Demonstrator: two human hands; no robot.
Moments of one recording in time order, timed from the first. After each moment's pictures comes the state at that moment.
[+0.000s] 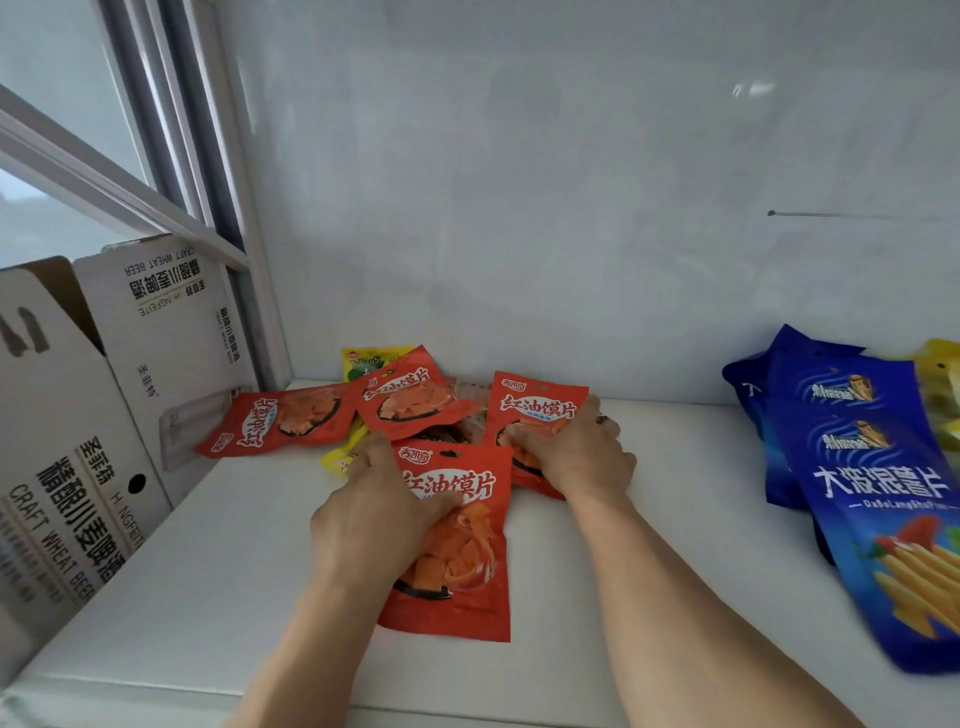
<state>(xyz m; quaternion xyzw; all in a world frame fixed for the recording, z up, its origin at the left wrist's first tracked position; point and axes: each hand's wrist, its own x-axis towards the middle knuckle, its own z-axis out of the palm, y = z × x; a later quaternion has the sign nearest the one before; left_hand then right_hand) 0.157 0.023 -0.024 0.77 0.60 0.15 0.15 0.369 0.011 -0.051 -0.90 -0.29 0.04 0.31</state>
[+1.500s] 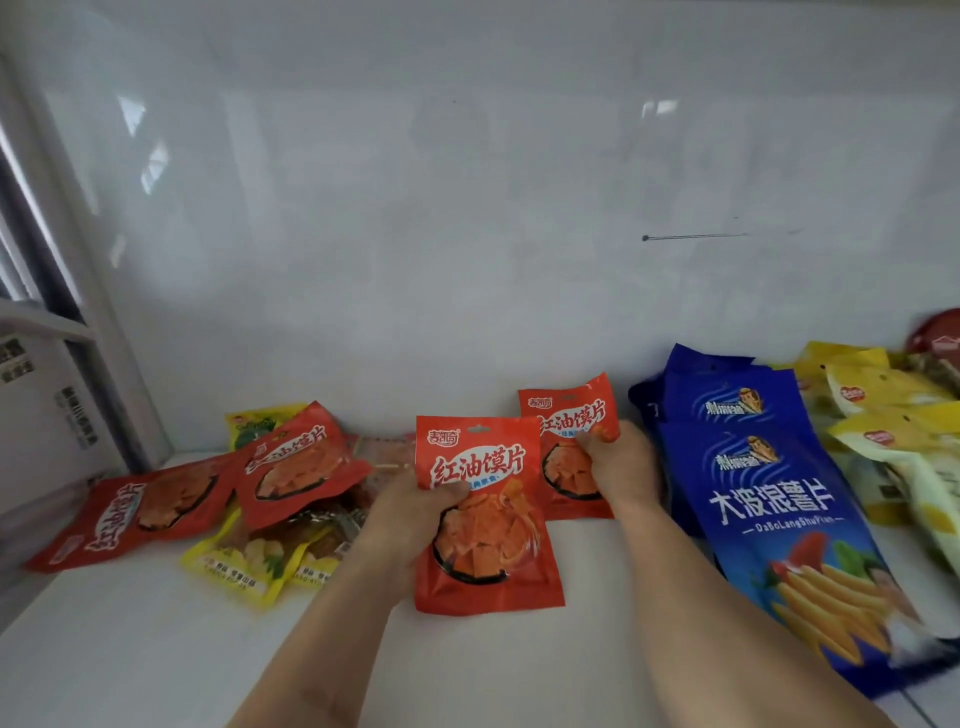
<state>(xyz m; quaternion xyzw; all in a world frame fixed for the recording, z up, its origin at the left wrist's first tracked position) 0.294 0.030 -0.025 0.57 0.37 0.28 0.68 0.534 -0.035 -0.061 -0.81 -0.22 0.05 0.53</state>
